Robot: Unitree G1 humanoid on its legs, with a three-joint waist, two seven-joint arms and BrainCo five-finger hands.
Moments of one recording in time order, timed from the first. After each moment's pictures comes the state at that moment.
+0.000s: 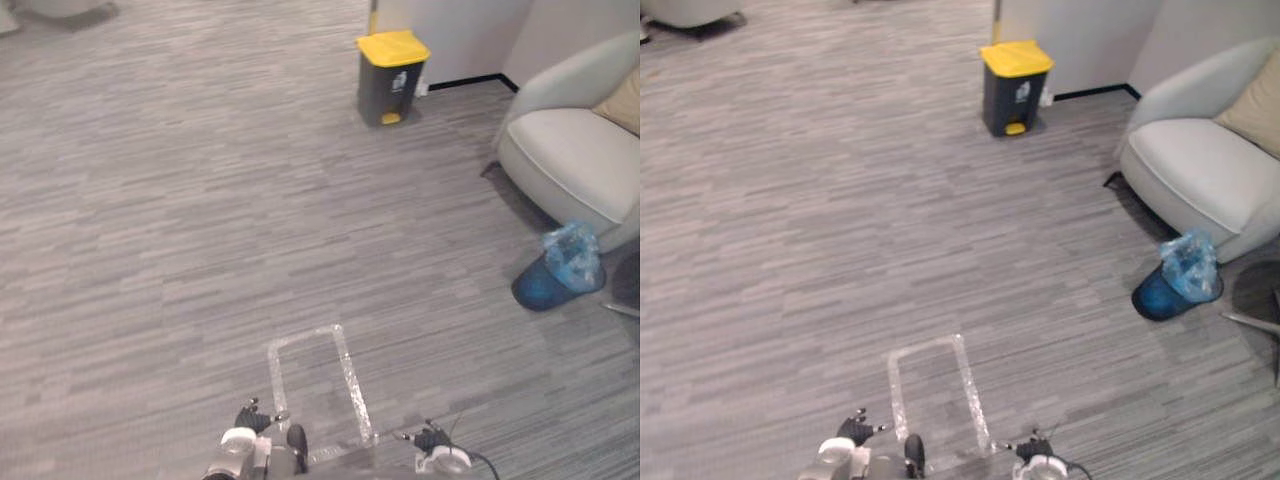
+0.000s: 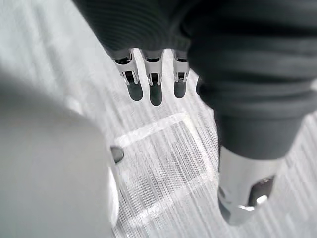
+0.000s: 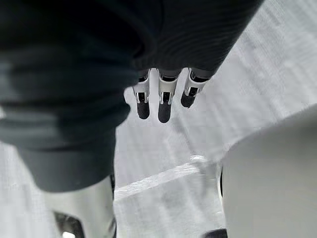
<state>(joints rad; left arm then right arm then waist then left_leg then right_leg) -0.05 0.07 -0.06 1.14 0.04 -0.01 0.15 -0.04 -0.08 -0.07 1.12 0.00 -0.03 -0.15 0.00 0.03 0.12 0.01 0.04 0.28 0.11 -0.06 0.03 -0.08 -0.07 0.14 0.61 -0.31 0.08</state>
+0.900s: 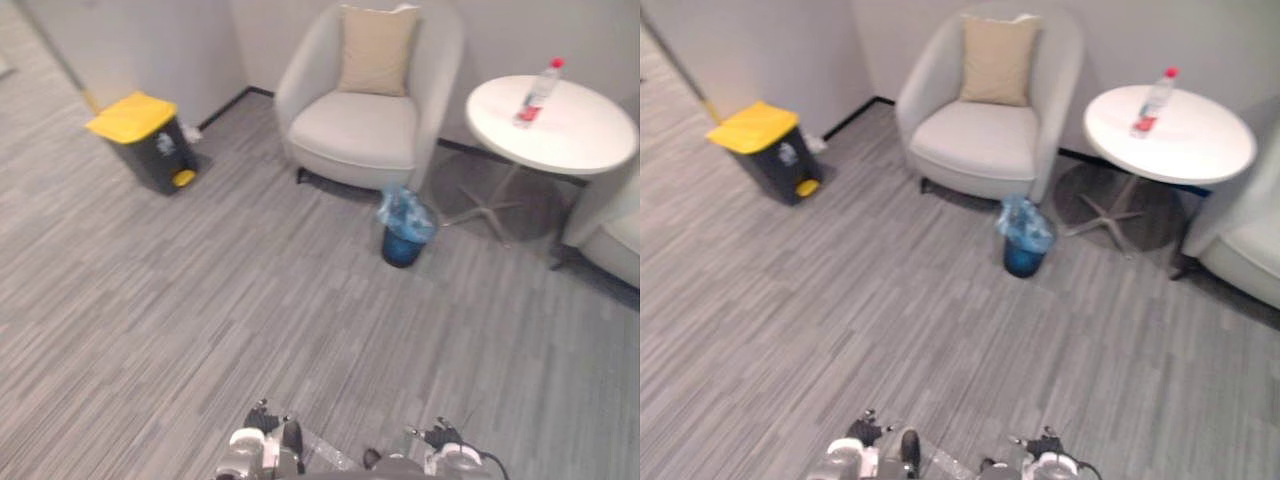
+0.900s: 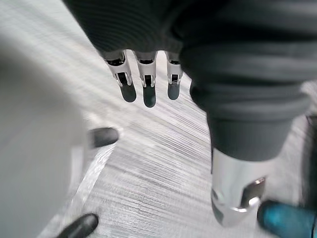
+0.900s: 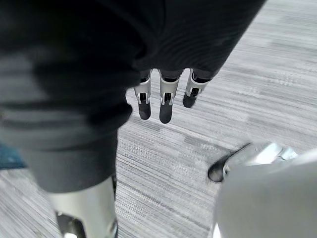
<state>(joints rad) -0.05 0.05 -0.02 1.10 0.04 -0.01 0.14 -0.01 -0.06 -0.12 1.13 0.04 -0.02 -0.16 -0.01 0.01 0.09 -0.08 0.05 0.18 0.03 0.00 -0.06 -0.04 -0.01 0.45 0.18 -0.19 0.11</state>
